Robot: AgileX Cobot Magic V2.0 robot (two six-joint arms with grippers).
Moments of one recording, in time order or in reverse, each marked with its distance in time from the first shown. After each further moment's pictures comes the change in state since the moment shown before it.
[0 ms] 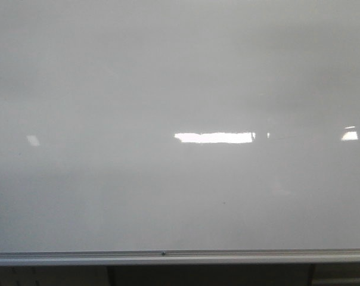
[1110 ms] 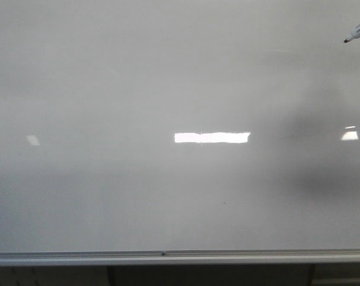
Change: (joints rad) left arm 0.000 0.000 0.000 0.000 -0.011 0.000; right arm -0.002 0.226 0.025 -0.298 -0.568 0.610
